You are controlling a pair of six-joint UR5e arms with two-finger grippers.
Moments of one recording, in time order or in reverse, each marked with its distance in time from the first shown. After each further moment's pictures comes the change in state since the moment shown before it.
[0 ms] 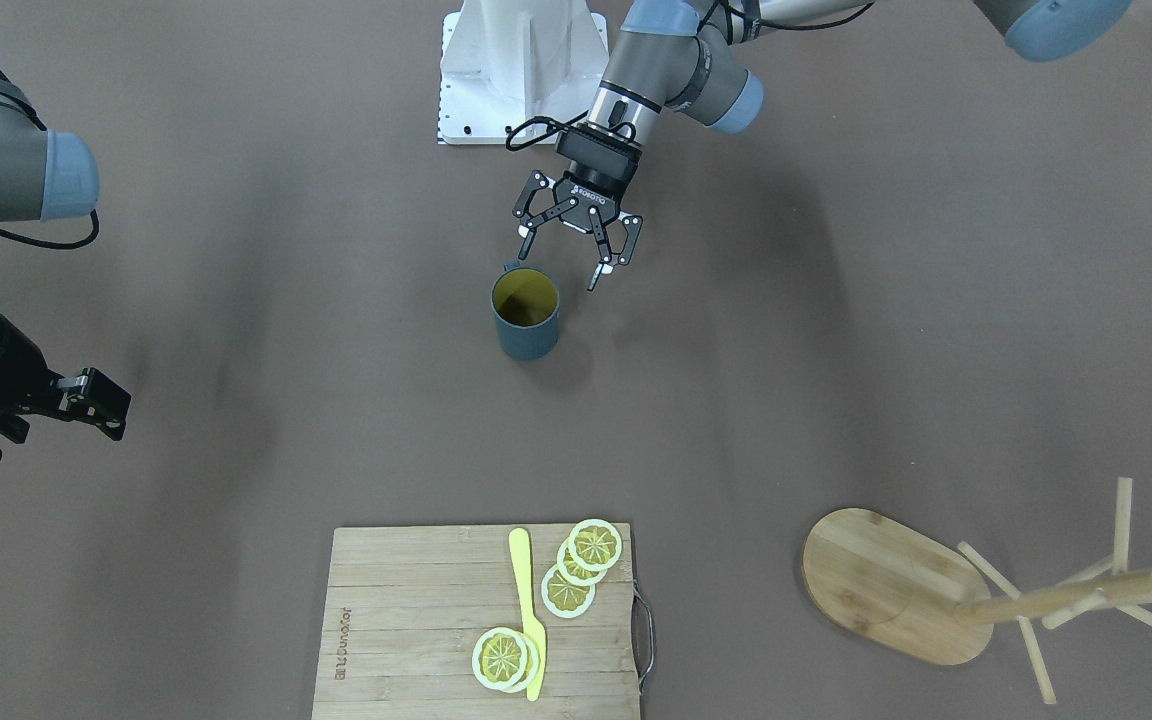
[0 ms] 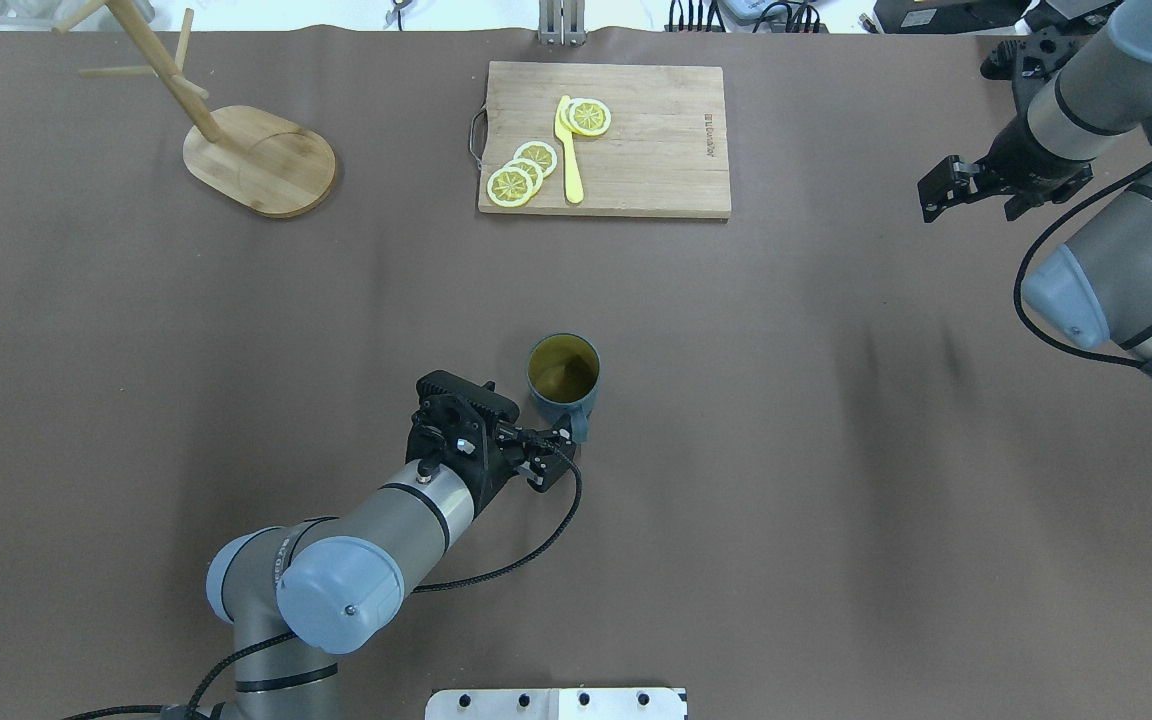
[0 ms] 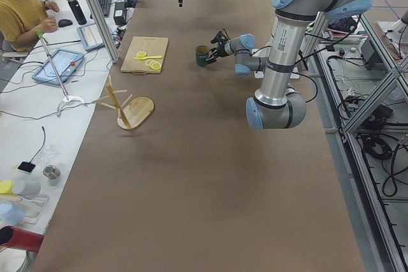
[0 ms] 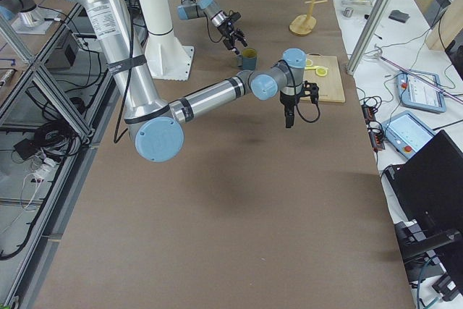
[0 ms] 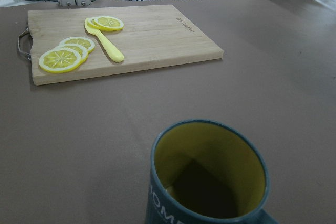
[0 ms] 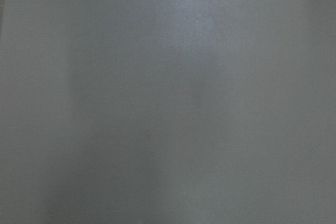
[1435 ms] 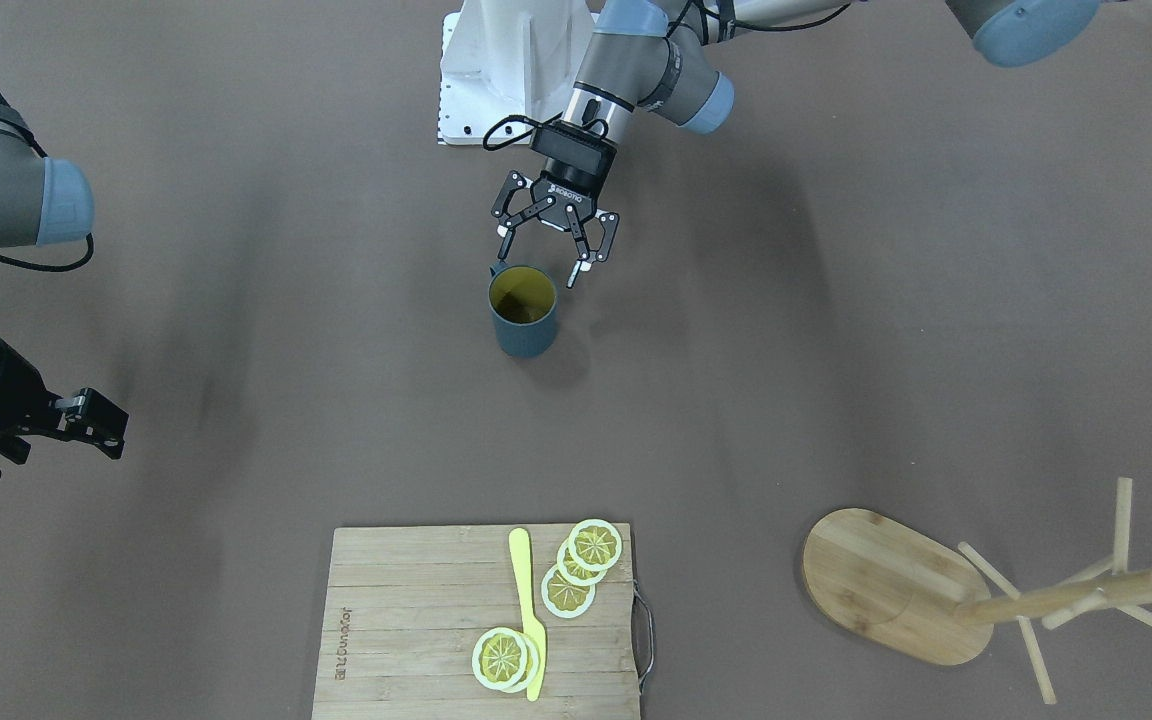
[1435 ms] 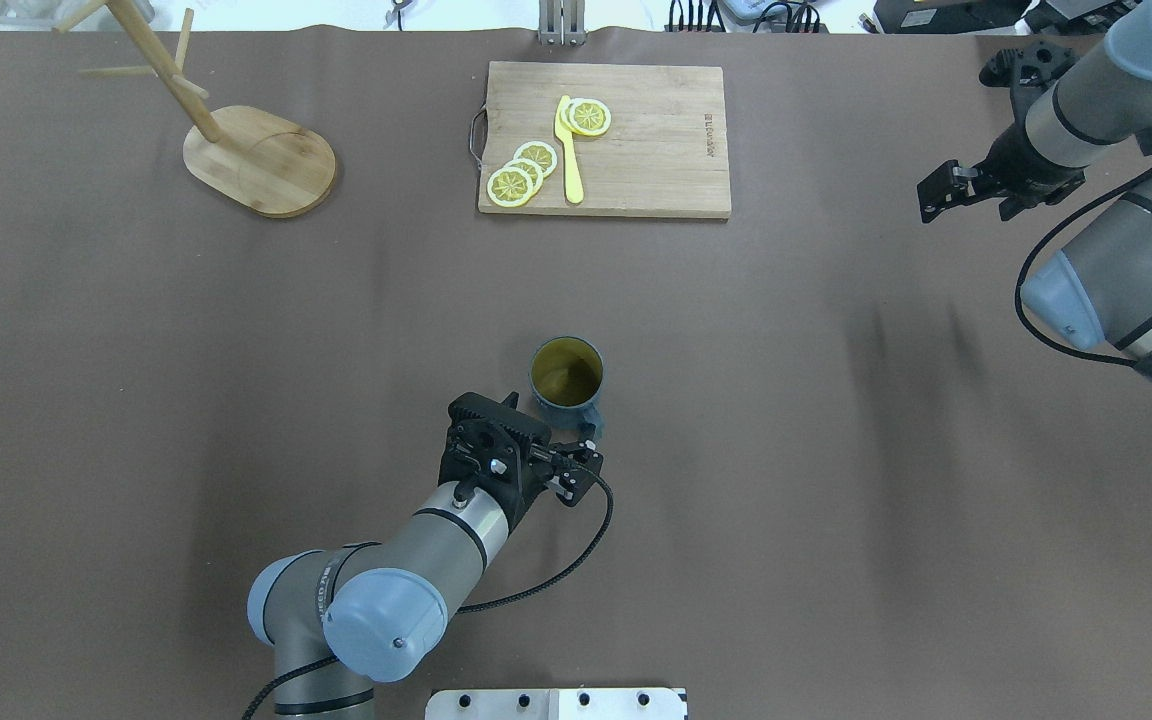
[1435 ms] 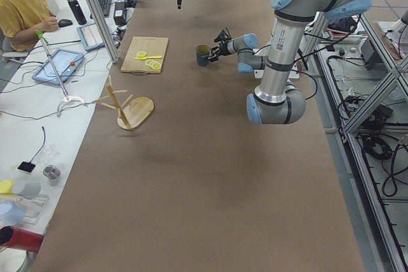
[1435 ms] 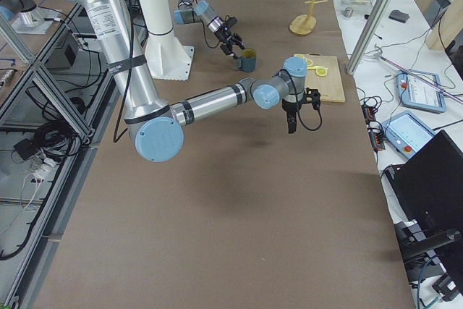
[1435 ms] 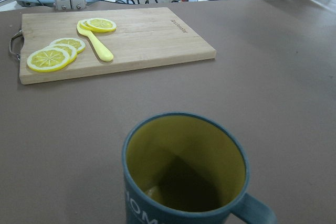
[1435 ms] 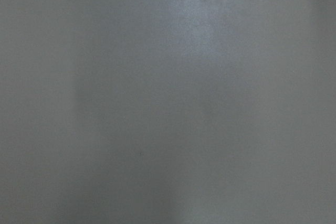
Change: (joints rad) left arm 0.041 -0.060 0.059 -0.014 0.088 0.006; right arm 0.000 -0.001 -0.091 0.138 0.000 0.006
